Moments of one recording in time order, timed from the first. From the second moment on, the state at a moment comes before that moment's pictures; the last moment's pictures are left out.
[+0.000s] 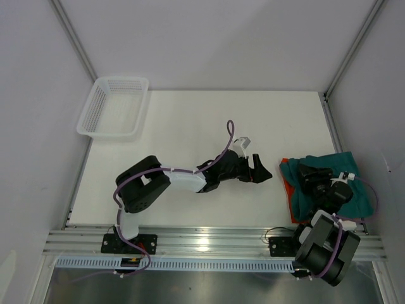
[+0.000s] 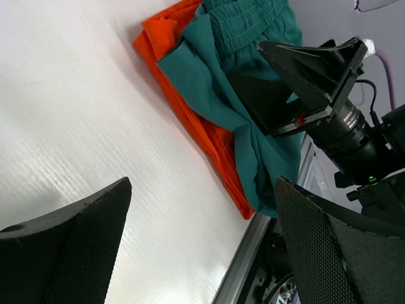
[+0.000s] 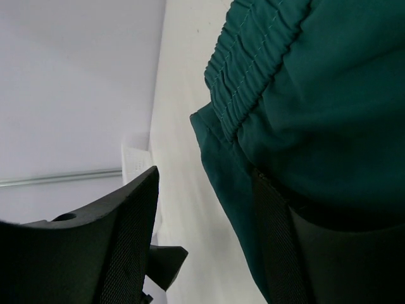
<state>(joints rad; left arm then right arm) -1.02 1.94 1.08 0.57 0.13 -0.85 -0.62 1.02 0.05 0.67 -0.67 1.11</state>
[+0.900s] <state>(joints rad) -0.85 1.54 1.01 0.26 0.05 -0.70 -0.19 0.93 0.71 -0.02 -0.40 0.67</state>
